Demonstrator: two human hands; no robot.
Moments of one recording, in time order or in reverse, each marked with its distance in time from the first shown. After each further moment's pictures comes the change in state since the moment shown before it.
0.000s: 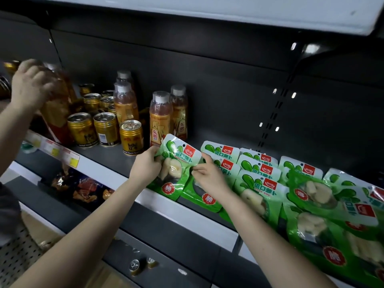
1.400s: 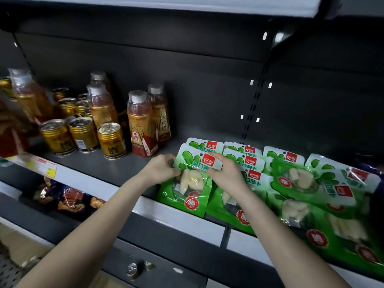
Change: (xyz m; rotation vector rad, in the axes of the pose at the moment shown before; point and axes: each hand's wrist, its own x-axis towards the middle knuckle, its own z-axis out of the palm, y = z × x) left_hand -0.008 0.054 0.031 -0.051 -0.439 0.025; right_hand -0.015 0.033 -0.056 -0.032 0.221 0.042
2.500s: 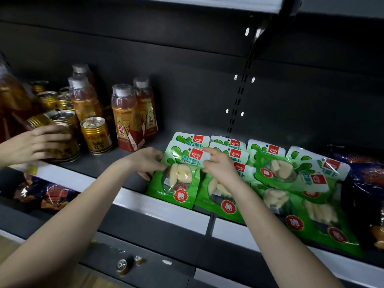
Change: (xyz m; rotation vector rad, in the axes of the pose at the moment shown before) left_hand 0.002 0.013 -0.014 0.164 -0.255 -0.101; right_hand -0.006 0.007 -0.015 0.098 -0.031 0.080
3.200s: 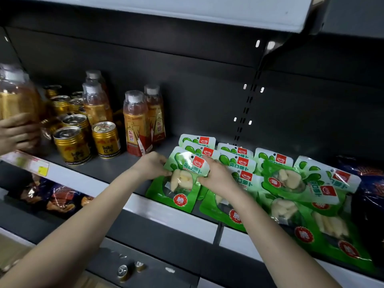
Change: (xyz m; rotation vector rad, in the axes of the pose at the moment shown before) left_hand 0.010 -0.019 0.002 0.123 0.235 0.088; right_hand 0.002 -0.010 0.017 -0.435 -0.120 -0.109
